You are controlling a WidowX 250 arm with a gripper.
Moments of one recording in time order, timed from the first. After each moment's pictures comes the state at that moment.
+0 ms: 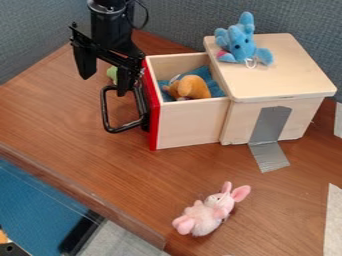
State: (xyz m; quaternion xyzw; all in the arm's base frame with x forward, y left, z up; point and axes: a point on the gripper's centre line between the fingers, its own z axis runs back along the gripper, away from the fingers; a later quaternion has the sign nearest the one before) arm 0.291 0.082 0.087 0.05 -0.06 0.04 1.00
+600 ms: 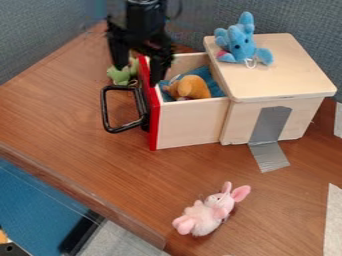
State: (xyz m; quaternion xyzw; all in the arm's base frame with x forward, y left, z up) arm 0.329 0.052 0.096 0.04 -0.07 -0.01 1.00
